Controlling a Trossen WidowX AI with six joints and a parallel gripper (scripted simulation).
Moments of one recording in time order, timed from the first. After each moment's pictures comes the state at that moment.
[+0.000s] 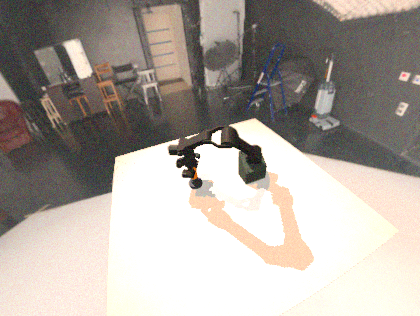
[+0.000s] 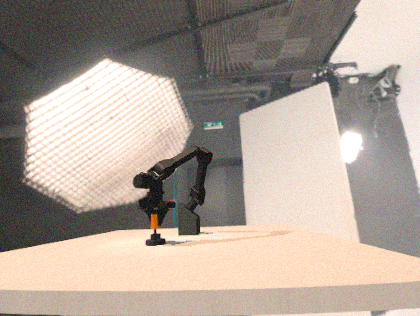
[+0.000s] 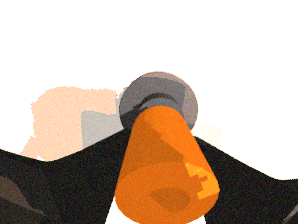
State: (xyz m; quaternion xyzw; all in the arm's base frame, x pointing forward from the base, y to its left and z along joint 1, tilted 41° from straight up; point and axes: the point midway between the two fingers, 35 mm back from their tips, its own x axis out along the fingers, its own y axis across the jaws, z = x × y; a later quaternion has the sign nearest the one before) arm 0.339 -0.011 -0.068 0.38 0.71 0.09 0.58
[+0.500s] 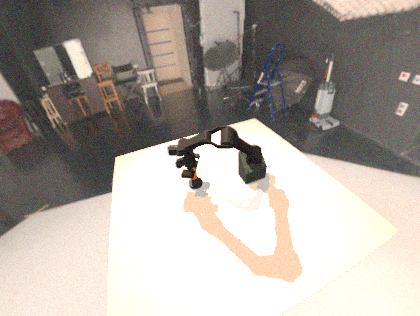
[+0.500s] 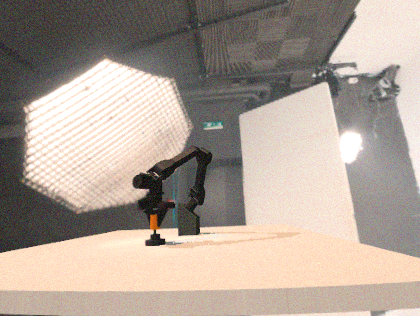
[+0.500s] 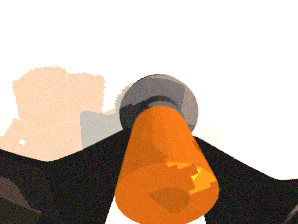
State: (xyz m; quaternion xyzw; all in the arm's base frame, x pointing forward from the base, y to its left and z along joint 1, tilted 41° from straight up) arm 0.341 -0.010 -0.070 0.38 0.71 0.09 0.59
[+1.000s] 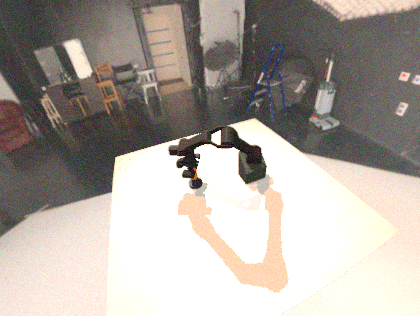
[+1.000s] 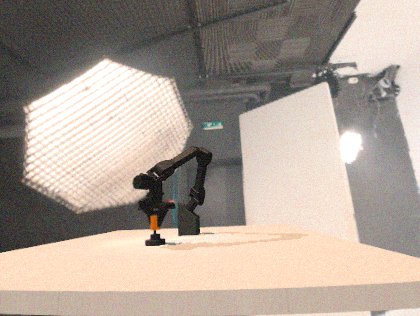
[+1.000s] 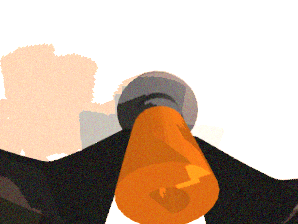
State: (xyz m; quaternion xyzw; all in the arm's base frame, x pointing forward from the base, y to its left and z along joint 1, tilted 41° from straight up) arm 0.338 -0.010 -0.072 0.38 0.71 0.09 0.58
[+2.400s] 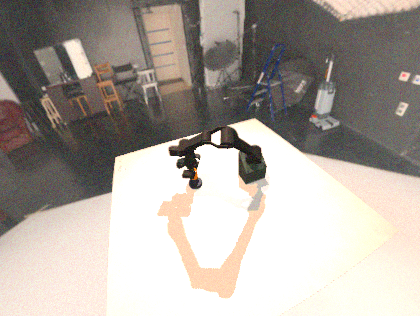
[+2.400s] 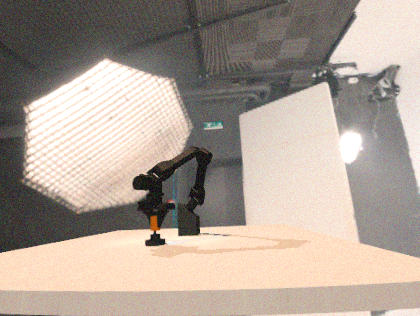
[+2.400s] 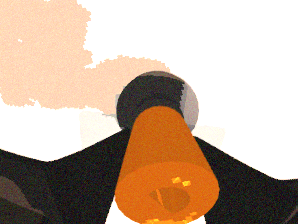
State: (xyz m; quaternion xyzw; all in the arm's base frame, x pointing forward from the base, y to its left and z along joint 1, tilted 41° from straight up) arm 0.337 -0.008 -0.074 0.38 0.71 0.09 0.58
